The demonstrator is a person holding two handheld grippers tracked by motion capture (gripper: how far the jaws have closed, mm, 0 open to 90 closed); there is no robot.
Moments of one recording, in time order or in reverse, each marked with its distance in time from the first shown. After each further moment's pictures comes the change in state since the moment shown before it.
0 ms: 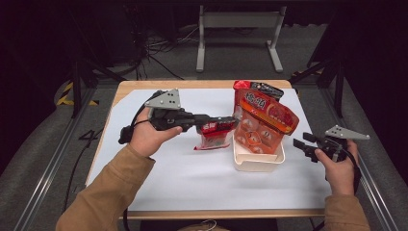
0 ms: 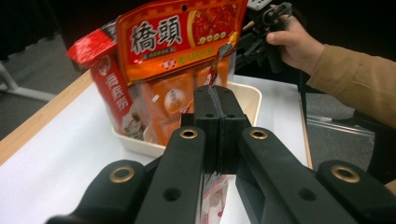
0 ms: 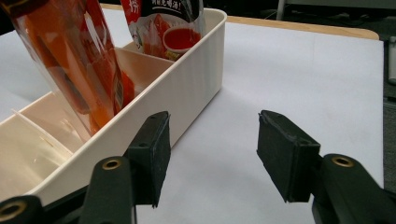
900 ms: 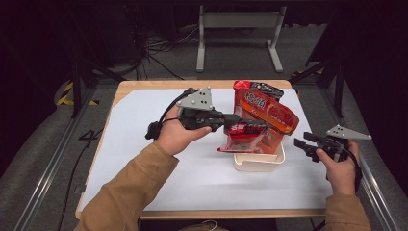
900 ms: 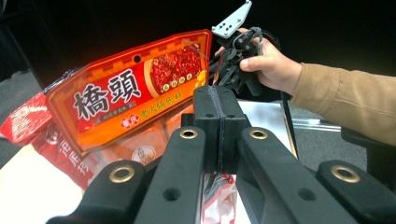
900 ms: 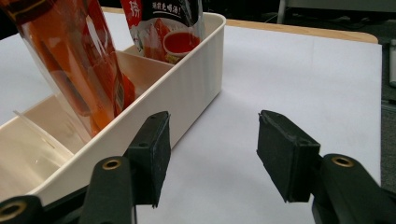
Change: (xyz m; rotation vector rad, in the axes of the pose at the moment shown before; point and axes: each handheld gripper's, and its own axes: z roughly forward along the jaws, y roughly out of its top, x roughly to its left) left arm -0.016 0.034 0.052 -0.042 -0.075 0.102; right arm -0.002 0.000 -0.002 -0.012 0.007 -0.001
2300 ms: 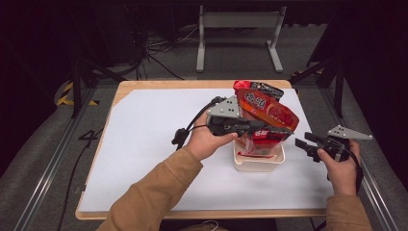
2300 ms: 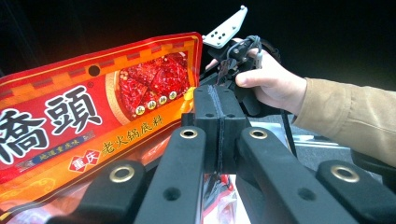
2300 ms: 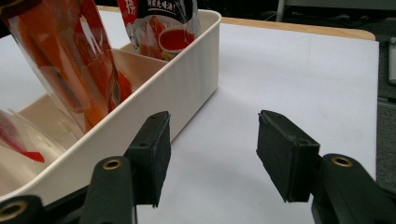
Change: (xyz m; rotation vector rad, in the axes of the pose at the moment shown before) left arm -0.003 -0.012 0.068 -0.072 -0.044 -0.016; right arm -0.004 -0.002 -0.001 0.002 -0.002 0.003
